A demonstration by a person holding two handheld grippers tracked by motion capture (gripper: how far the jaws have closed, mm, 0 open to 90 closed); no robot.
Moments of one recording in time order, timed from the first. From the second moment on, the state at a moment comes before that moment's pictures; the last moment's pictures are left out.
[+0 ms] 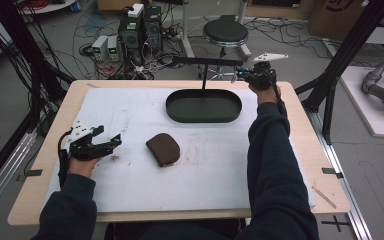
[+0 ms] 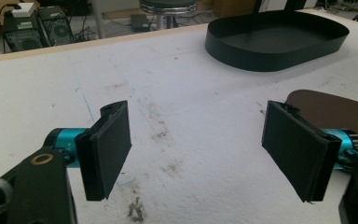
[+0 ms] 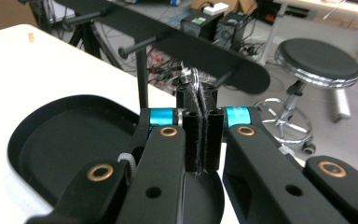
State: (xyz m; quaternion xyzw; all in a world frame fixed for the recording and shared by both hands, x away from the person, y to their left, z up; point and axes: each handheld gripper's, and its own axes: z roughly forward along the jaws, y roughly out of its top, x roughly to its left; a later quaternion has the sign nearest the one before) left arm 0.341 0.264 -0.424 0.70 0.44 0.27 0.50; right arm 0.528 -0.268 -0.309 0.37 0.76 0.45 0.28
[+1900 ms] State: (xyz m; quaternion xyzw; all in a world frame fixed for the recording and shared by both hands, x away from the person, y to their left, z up) left arm 0.337 0.265 -0.419 0.67 0.44 0.26 0.54; right arm 0.386 -0.254 -0.370 0.33 0.80 0.42 0.25
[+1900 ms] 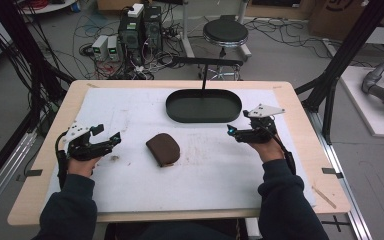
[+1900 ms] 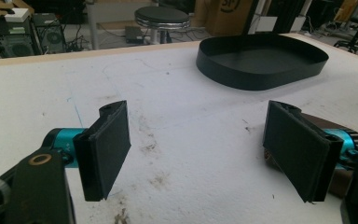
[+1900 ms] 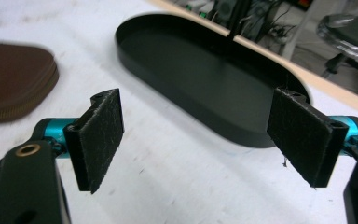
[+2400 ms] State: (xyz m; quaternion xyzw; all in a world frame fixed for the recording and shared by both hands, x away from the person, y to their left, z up) left arm 0.331 0.275 -0.414 0.66 0.44 0.29 0.53; right arm 0.376 -0.208 -0.380 0.29 0.82 0.45 0.22
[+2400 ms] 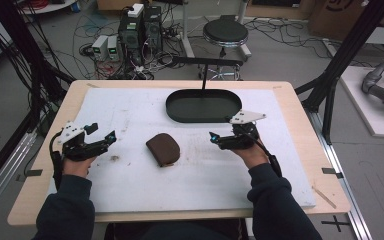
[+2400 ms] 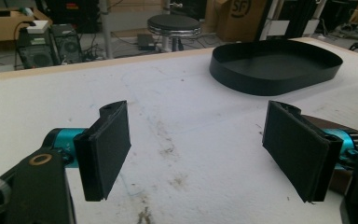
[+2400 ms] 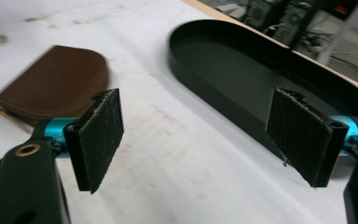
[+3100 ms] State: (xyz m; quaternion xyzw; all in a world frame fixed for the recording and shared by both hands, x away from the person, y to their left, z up) left arm 0.334 0.282 -0.417 0.66 0.45 0.30 0.52; right arm 0.365 -0.054 -0.425 0.19 0.88 0.43 0.11
